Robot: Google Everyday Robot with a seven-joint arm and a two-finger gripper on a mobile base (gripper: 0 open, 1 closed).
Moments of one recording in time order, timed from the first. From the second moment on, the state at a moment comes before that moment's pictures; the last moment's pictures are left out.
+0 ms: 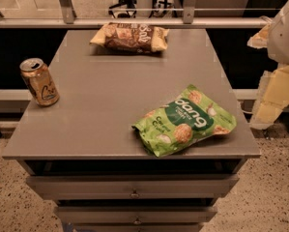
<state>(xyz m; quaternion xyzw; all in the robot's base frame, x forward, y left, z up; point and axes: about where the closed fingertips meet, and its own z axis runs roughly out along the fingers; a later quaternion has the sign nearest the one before) 0.438 -0.216 0.979 -0.60 0.78 -0.04 0.16</state>
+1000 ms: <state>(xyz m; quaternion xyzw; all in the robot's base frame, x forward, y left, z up) 0.461 -0.203 0.934 -0.63 0.76 0.01 0.18</state>
